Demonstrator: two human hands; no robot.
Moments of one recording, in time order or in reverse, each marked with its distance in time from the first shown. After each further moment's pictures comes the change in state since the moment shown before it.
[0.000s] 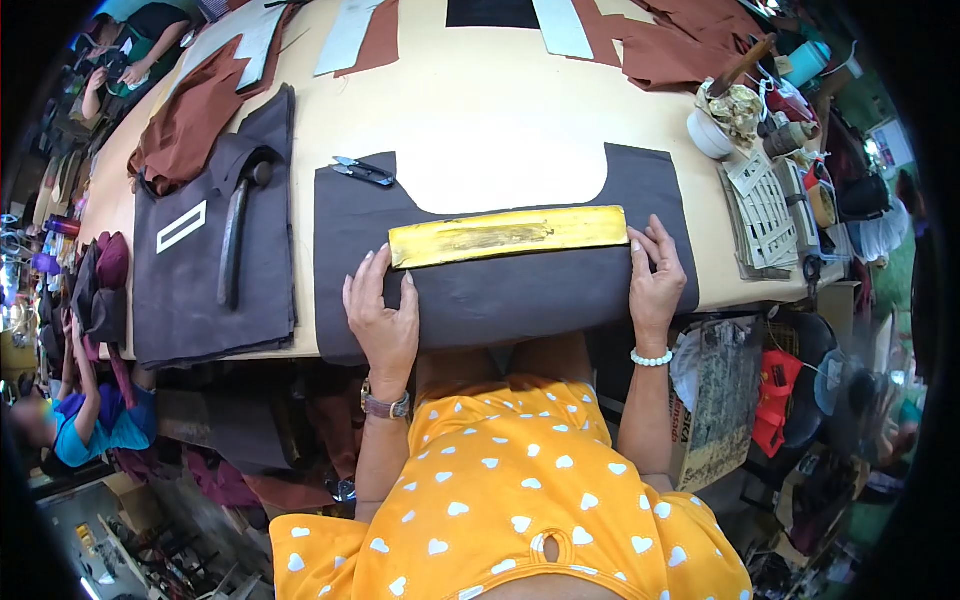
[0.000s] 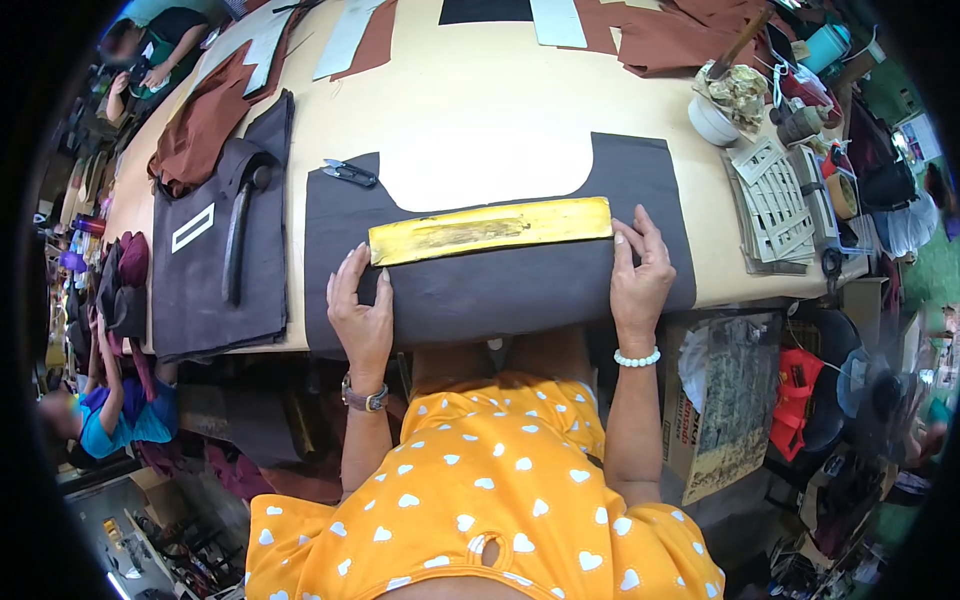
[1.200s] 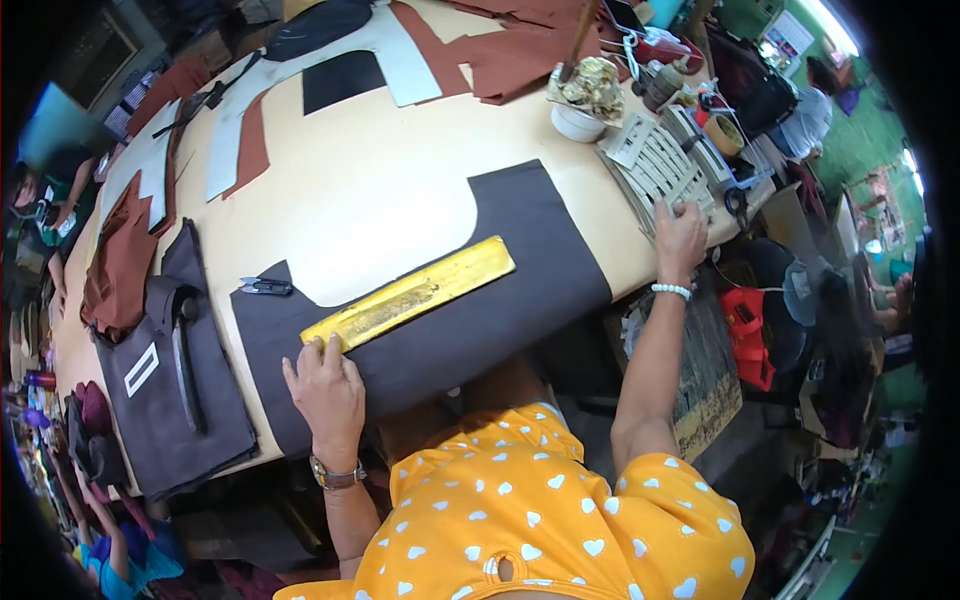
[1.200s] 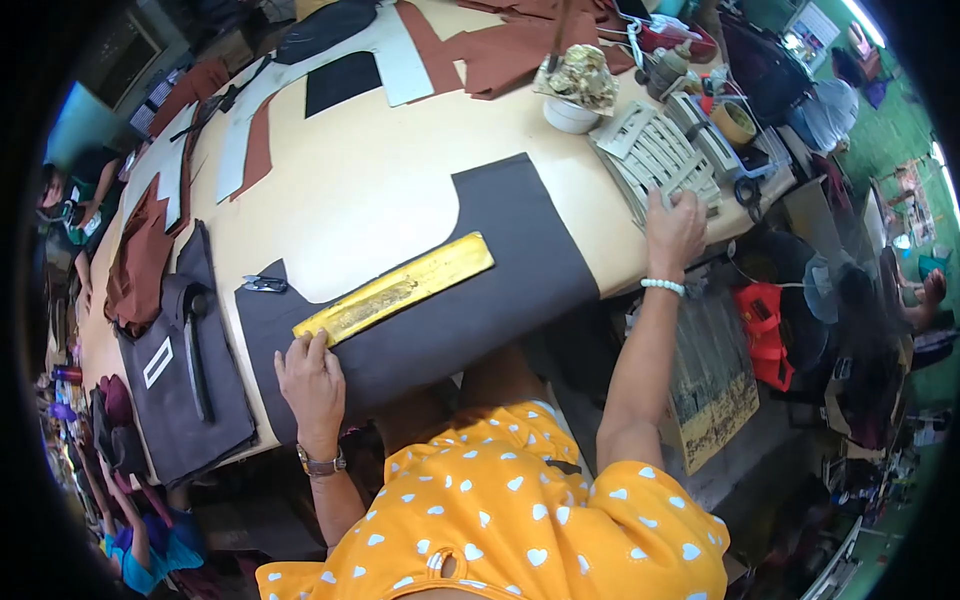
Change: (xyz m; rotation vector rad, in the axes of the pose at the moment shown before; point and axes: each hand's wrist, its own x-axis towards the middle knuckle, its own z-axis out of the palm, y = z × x) left_hand 0.025 0.032 -0.003 0.412 -0.381 0.224; right_hand 0.093 0.076 -0.130 -0.814 0.474 0.297
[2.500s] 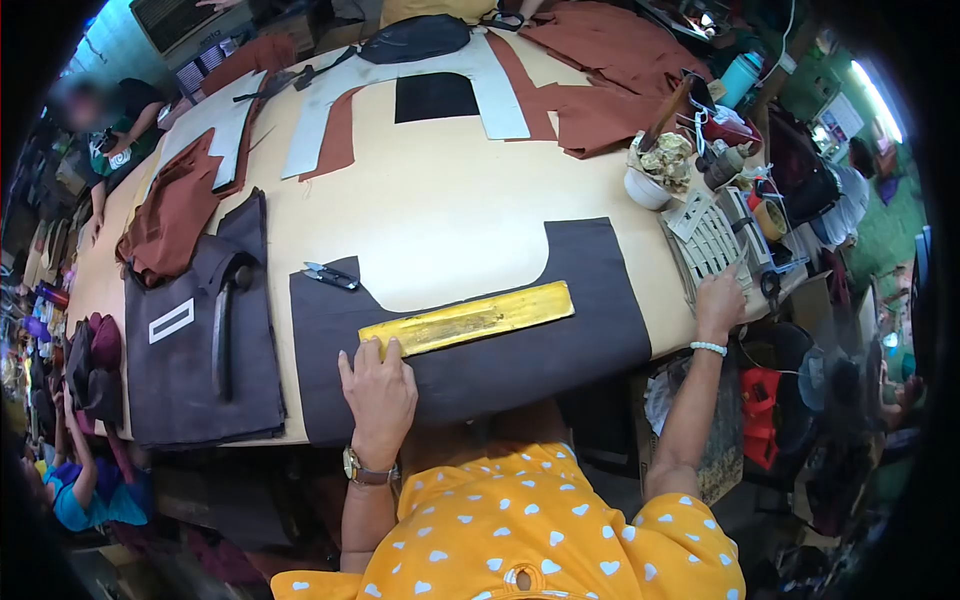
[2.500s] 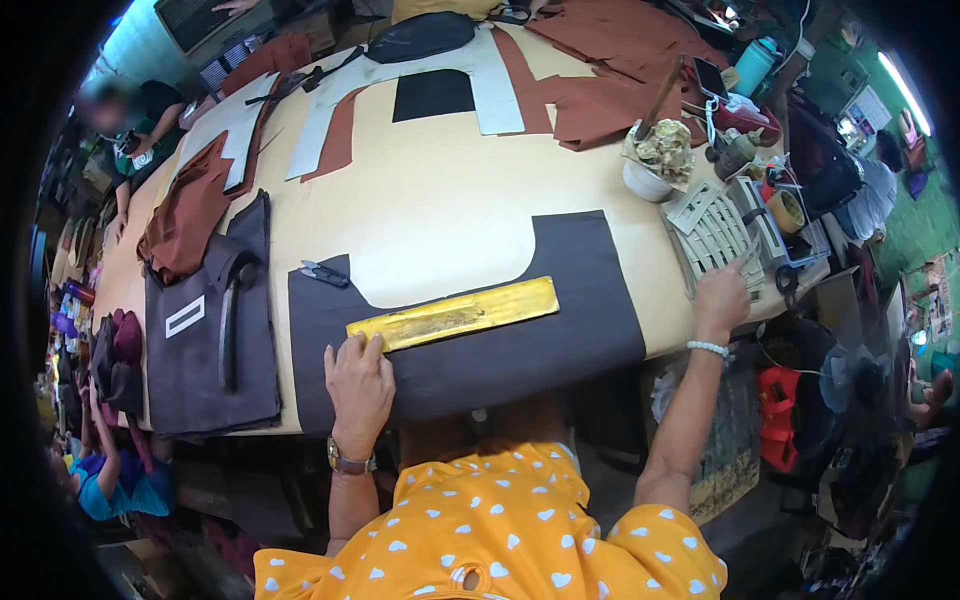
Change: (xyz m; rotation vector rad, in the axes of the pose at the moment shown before) left_hand 0.002 0.004 -0.005 -0.042 -0.017 -0.002; right_hand 0.011 -0.022 -0.007 -0.333 -0.102 -0.126
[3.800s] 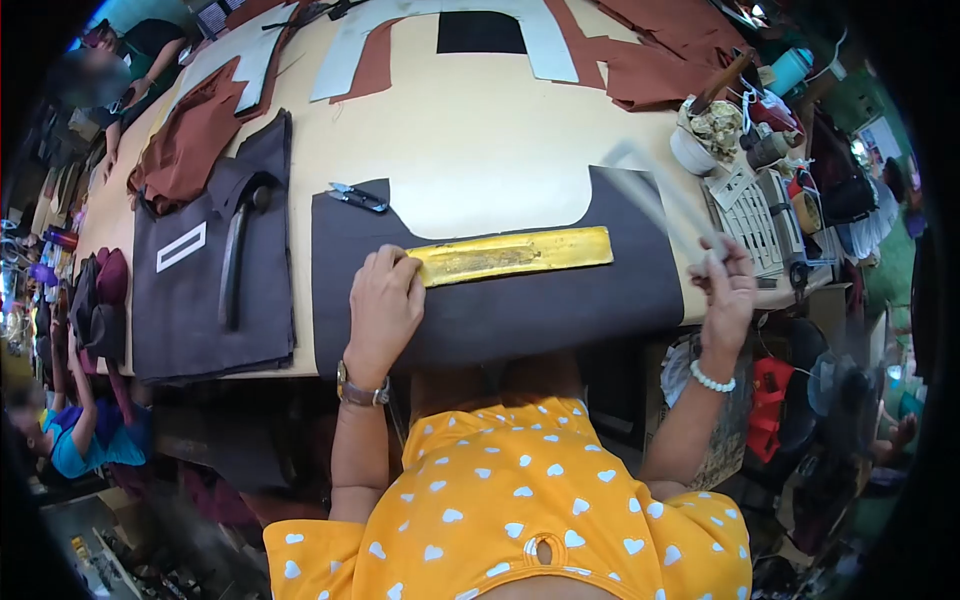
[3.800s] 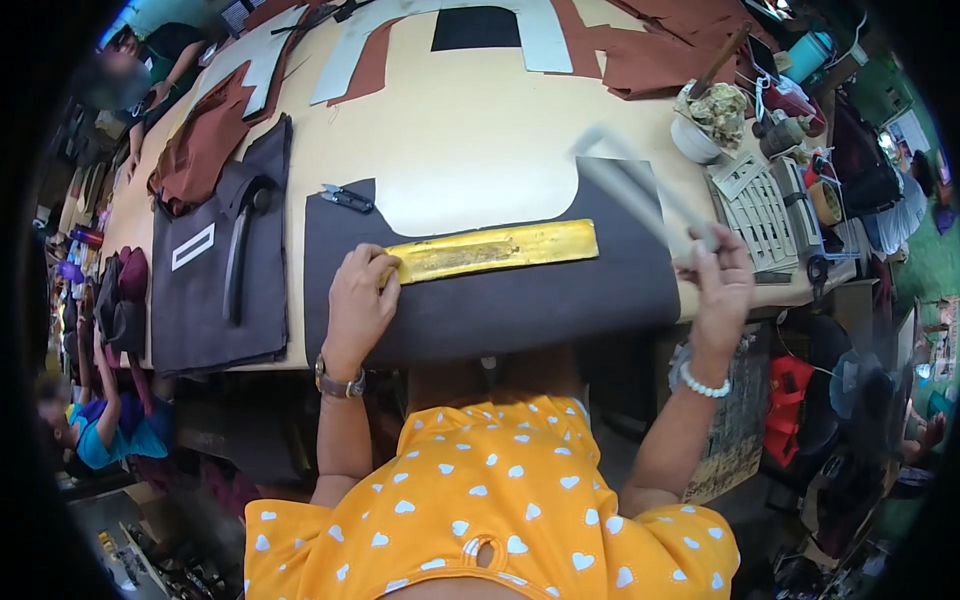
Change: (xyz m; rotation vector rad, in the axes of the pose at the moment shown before) left_hand 0.019 -0.027 0.002 -0.288 0.102 0.094; right_hand -0.081 -0.029 -0.056 1.666 -0.500 -0.068
